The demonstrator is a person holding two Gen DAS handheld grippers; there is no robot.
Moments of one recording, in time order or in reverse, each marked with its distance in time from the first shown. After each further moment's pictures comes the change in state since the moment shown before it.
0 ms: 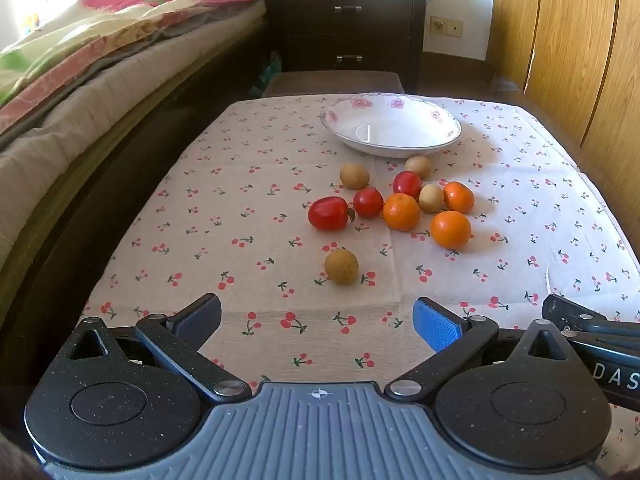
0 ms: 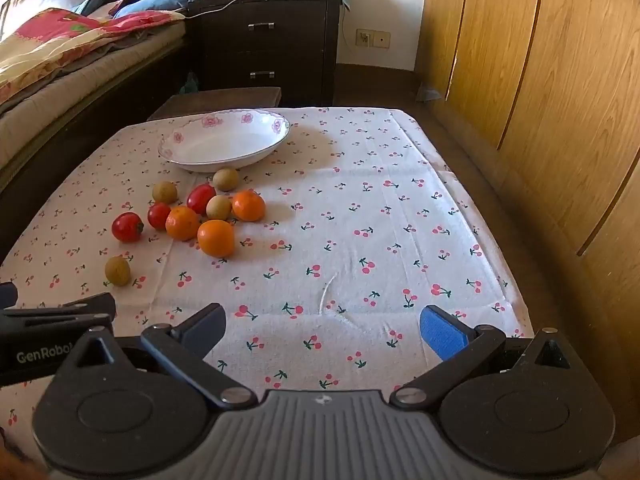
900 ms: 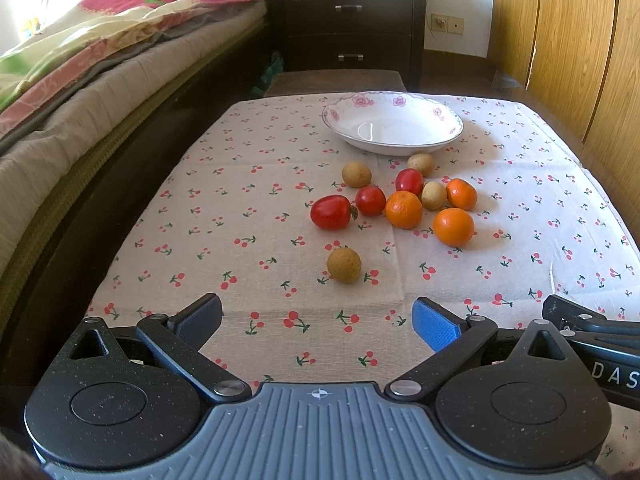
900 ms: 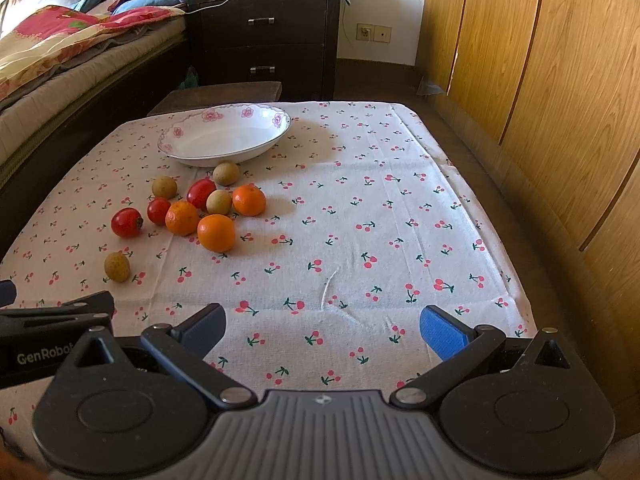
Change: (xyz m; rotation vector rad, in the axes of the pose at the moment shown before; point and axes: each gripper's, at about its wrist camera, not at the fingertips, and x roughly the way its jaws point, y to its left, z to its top) left arm 0.004 0.001 0.001 0.001 -0.003 -0.001; right arm 0.003 0.001 -0.001 0.003 0.015 0.002
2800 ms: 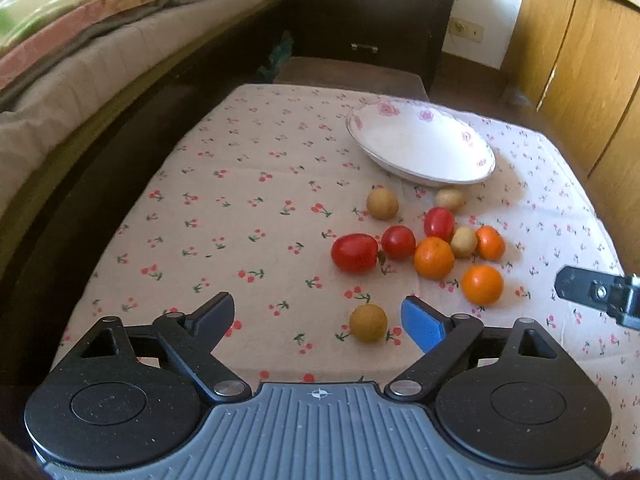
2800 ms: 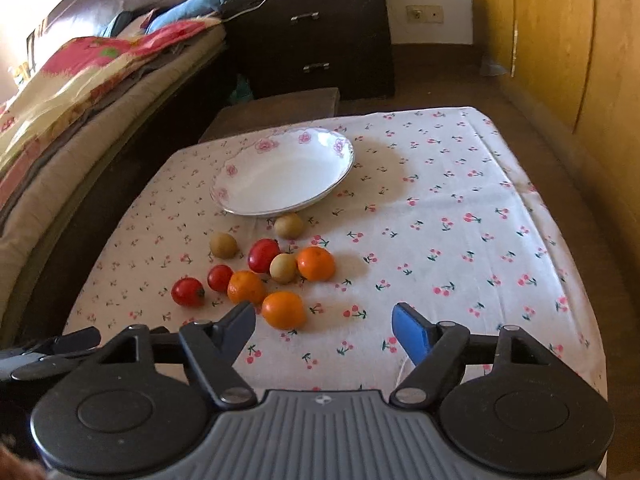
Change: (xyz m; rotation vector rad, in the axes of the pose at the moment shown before) left arm 0.038 0.039 0.036 -0.089 0.125 -0.061; right arm 0.035 -0.001 0.077 0.048 0.073 0.255
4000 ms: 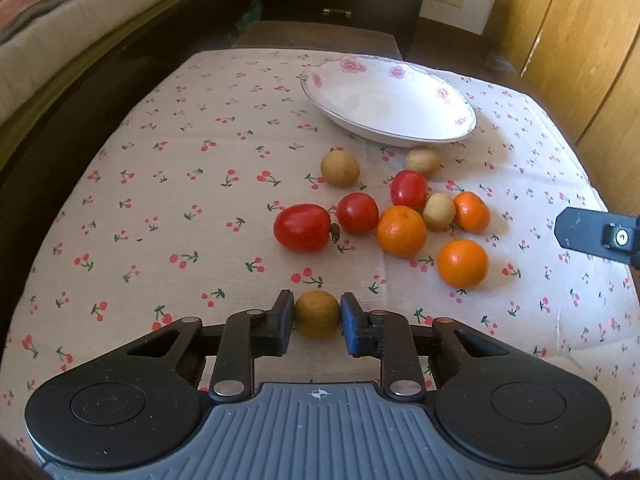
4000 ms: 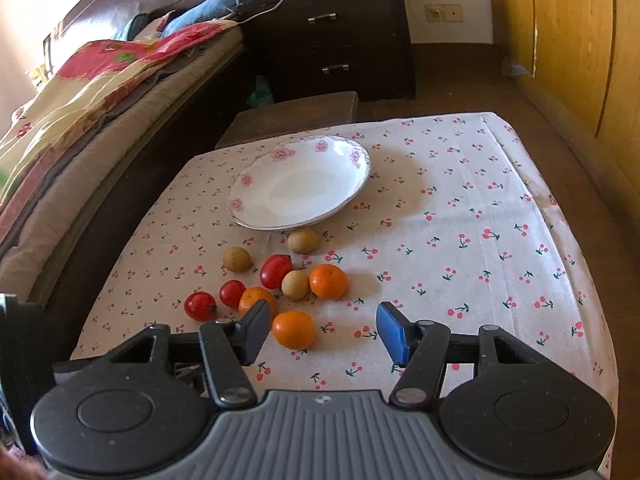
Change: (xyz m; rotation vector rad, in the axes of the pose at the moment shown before) left arm 0.033 -0.026 0.002 0.049 0.048 -0.045; right arm 0.003 -0.010 0.017 0.009 0.000 0.076
